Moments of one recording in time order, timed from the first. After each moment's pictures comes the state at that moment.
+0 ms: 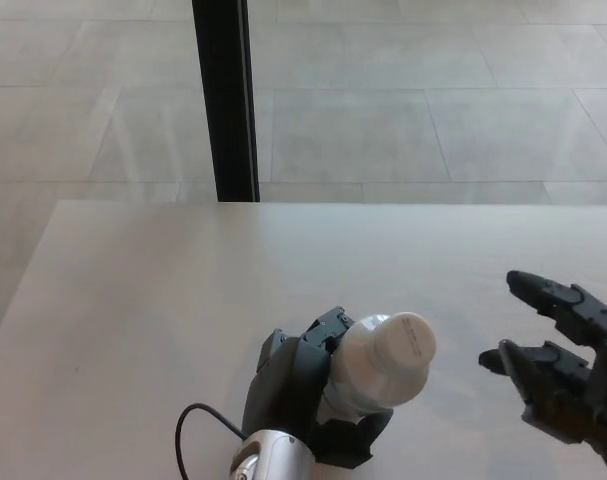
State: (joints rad) left_arm -0.20 -0.05 -0.41 0.12 0.41 0.31 0.23; right_arm 0.04 -0.21 -0.02 -0.28 0.09 0.20 0.04
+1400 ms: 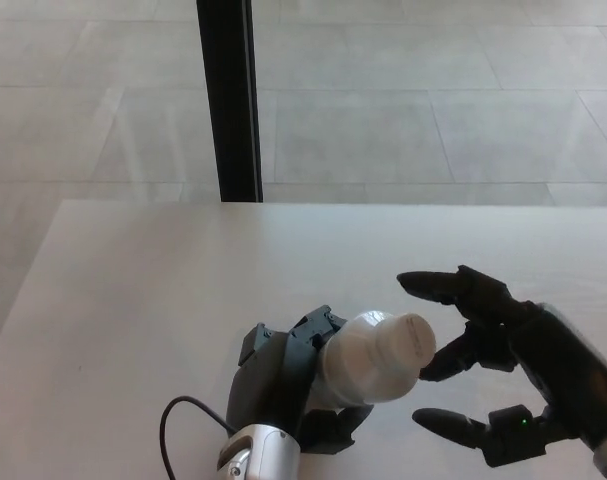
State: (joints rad) left_arm -0.22 -0.01 -0.41 0.13 0.47 0.34 0.24; right_arm -0.05 -0.44 0.19 -0.44 -0.09 0.25 0.21
